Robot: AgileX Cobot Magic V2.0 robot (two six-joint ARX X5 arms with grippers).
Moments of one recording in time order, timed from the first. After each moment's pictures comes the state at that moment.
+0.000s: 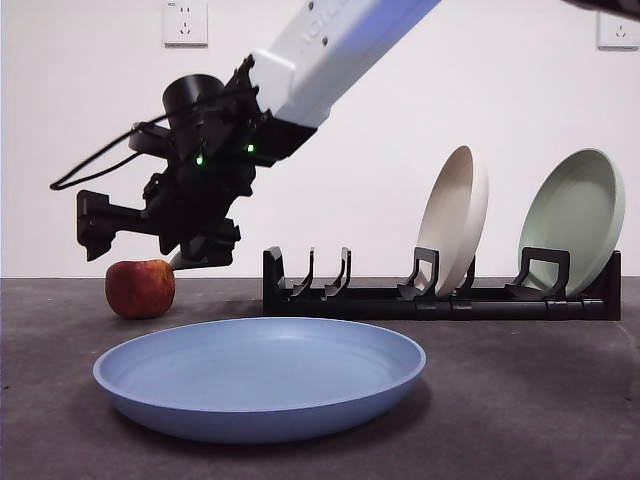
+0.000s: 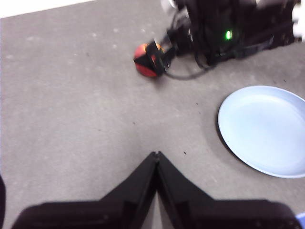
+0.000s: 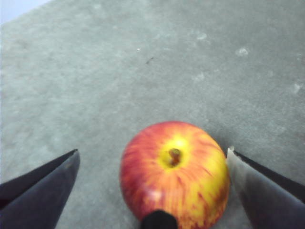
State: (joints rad) left arm -0.87 0.43 1.07 -1.32 -0.59 -0.38; right arm 0.80 2.55 2.13 -0.03 -0.05 0.09
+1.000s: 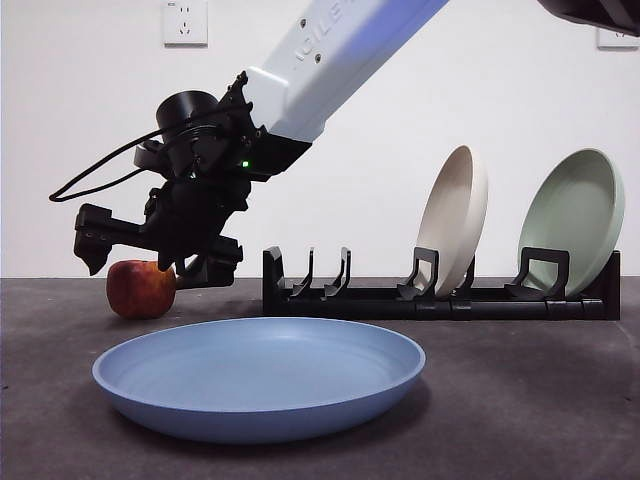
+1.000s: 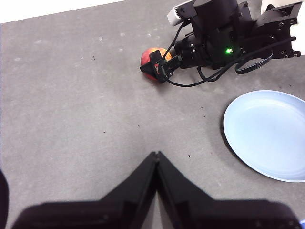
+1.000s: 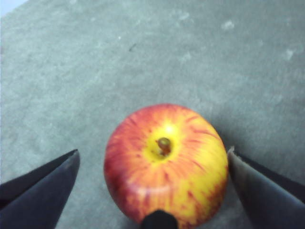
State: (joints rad) left arm -0.87 0.42 1.07 -1.32 -0.60 -0.38; right arm 0.81 2.58 2.13 -0.04 0.00 0.22
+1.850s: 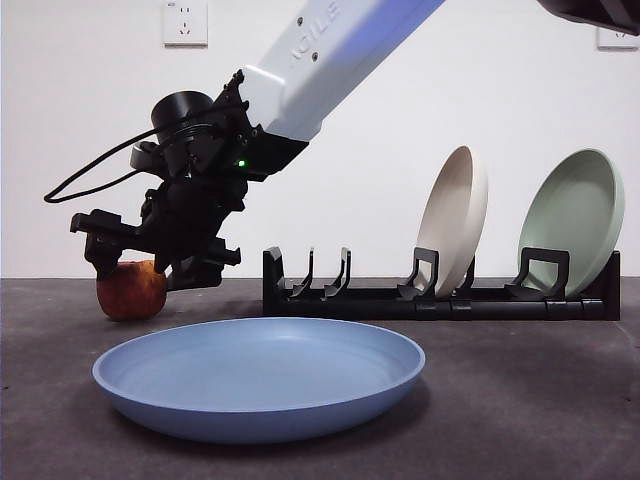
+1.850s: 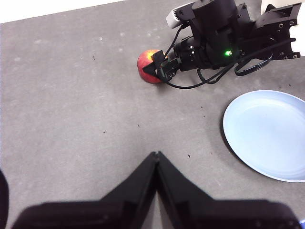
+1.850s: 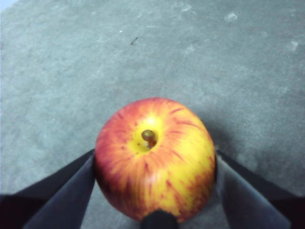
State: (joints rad) left arm -0.87 0.42 1.07 -1.32 -0.60 -0.38; right arm 0.81 2.58 2.13 -0.06 0.01 0.23
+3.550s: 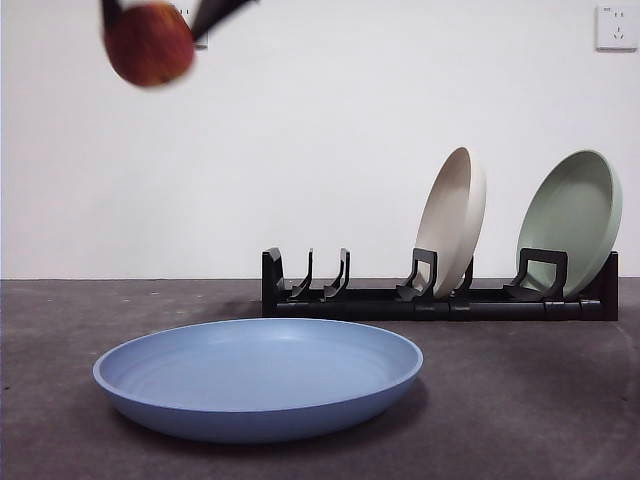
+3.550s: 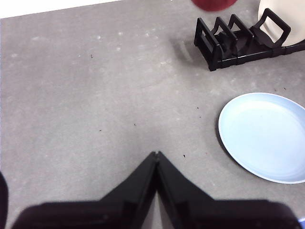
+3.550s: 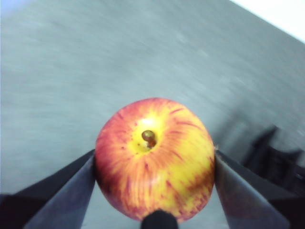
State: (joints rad) left arm -0.87 0.42 1.07 -1.32 -0.59 -0.41; right arm 0.96 2.49 3.14 -1.36 0.19 0.05
